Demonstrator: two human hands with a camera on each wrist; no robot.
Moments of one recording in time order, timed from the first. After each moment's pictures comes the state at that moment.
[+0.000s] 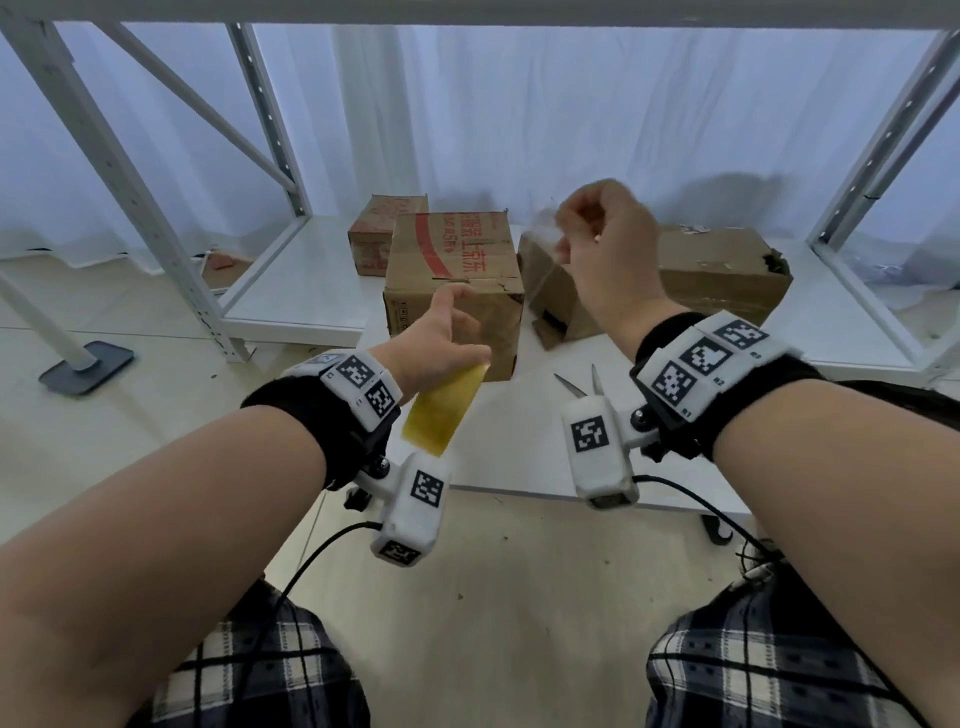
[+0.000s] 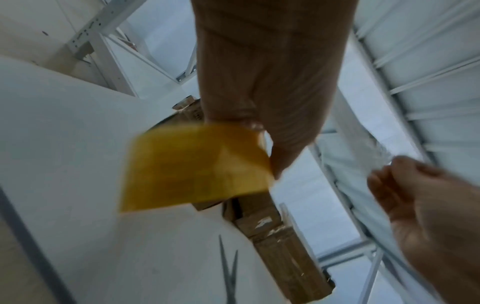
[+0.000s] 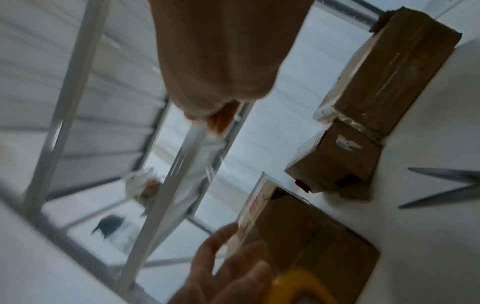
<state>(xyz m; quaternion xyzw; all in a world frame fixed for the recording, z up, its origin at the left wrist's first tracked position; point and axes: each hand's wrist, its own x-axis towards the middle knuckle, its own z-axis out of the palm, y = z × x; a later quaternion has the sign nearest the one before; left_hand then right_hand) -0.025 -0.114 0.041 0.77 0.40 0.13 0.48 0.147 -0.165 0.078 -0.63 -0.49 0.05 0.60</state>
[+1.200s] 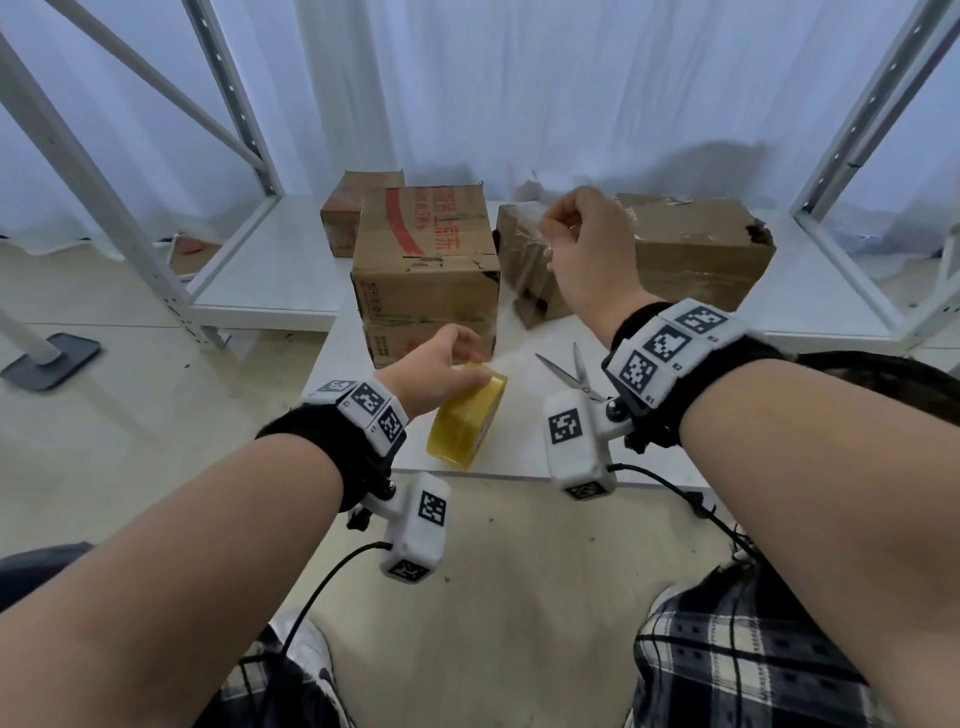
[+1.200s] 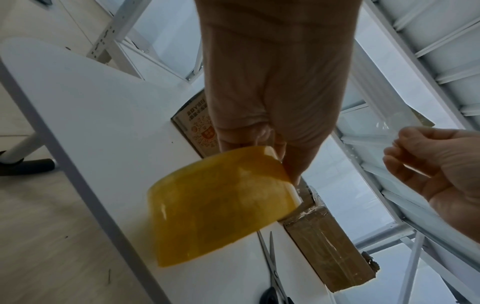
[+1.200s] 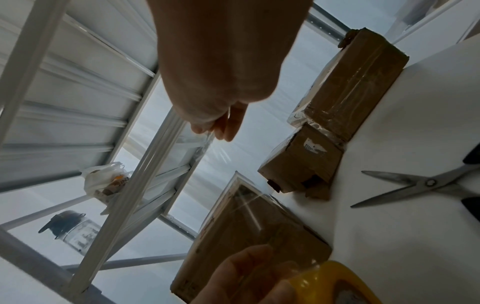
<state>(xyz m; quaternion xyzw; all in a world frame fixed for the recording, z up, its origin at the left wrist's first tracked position) -0.006 -0.122 -0.008 0.76 0.41 0.09 0.50 0.169 -0.156 0.049 -0.68 -0.49 0.06 0.55</state>
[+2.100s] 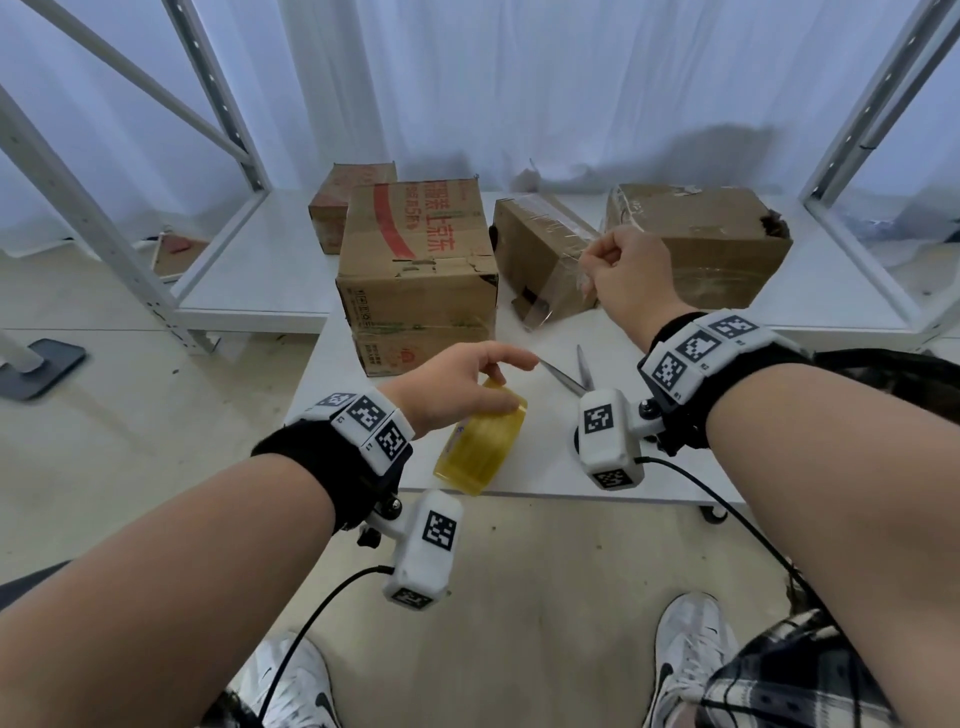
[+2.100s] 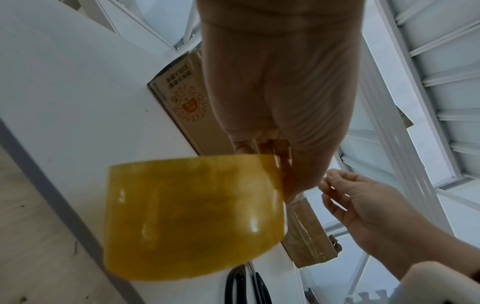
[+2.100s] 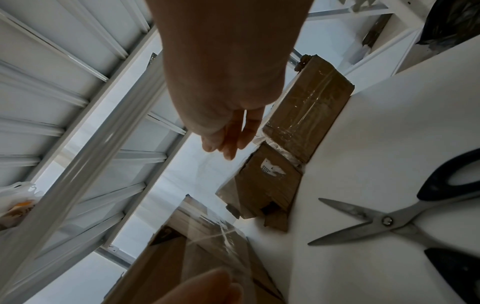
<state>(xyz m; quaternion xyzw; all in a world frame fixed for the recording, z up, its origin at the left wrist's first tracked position) 0.011 -0.121 -0.007 0.79 0.30 0.08 0.52 0.227 -0.147 0.010 -0.75 -0.44 0.12 0.48</state>
